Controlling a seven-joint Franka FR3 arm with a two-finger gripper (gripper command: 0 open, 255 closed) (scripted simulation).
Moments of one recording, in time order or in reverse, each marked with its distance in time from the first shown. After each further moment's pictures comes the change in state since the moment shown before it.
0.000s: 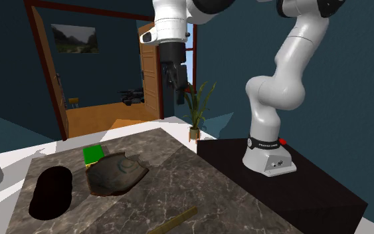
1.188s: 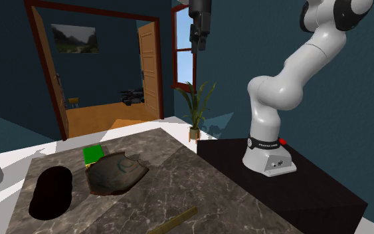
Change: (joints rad) arm -0.117 -0.335 -0.181 0.134 -0.104 -0.406 -0.061
